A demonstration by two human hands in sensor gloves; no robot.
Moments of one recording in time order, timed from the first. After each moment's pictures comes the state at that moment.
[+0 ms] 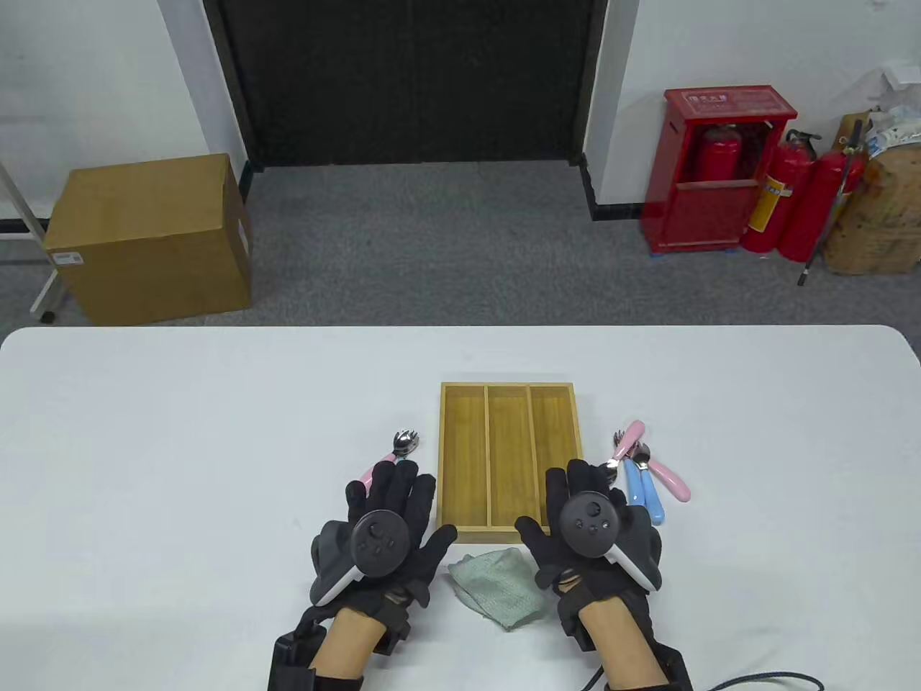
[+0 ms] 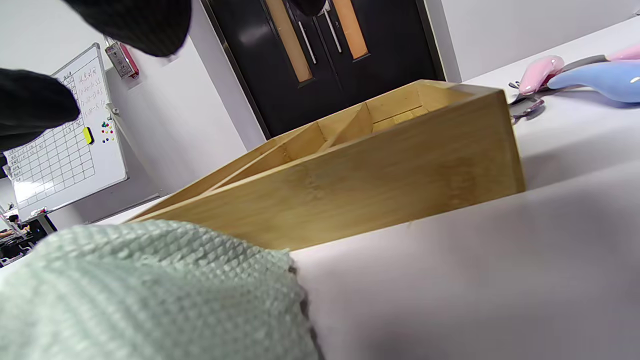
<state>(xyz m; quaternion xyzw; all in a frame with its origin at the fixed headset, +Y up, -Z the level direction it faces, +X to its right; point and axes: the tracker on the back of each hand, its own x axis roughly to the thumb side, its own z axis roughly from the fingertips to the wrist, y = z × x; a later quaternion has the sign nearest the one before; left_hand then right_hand) -0.142 -0.734 -0.335 0.03 -0.14 0.20 0.97 0.142 -0.736 -0.342 0.06 0.01 0.97 0.21</state>
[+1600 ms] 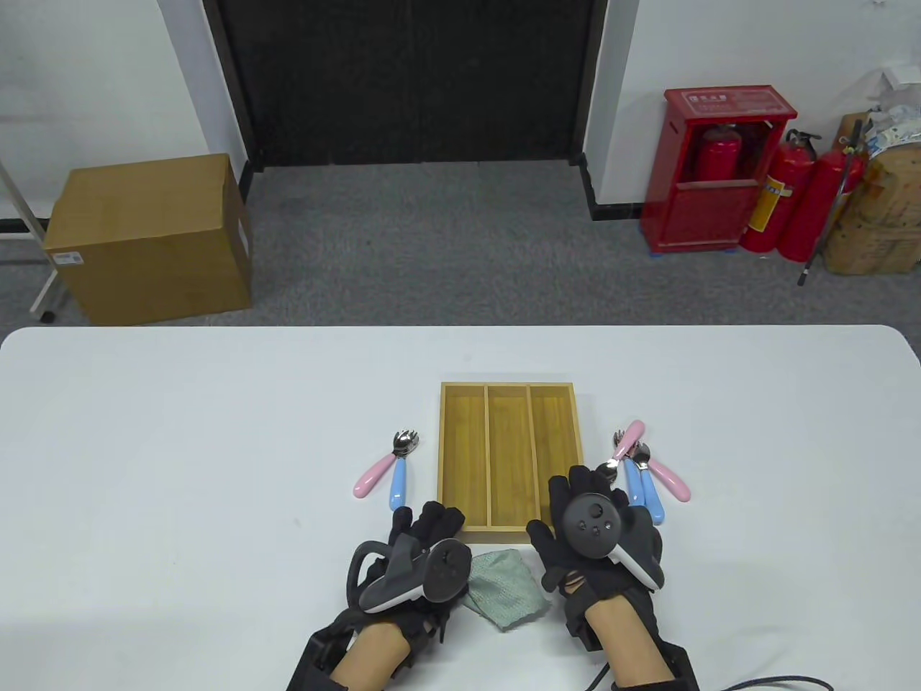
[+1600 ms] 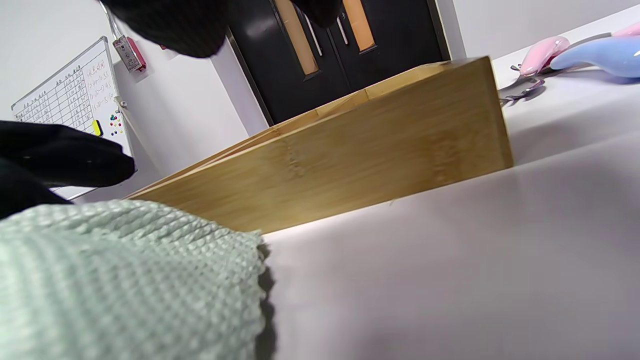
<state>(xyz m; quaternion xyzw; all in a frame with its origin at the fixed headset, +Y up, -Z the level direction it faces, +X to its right) -0.086 -0.756 -0.321 -0.05 -0.23 0.06 0.97 0.146 -0.743 -0.346 0.08 0.02 0.97 0.21</state>
